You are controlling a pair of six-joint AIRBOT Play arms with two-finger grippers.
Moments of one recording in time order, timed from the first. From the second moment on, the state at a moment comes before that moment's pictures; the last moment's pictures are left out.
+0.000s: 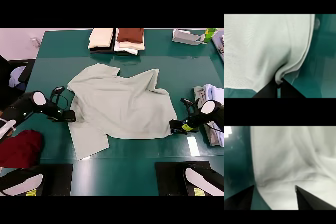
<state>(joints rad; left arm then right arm) -0.16 -1.22 0.79 1.26 -1.03 -1.54 -0.15 -1.07 0.59 -1.36 1.21 1.54</state>
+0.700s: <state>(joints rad) -0.16 -0.96 1.17 1.28 -1.07 -1.49 -0.15 -0.88 0.99 -1.36 1.23 1.54</state>
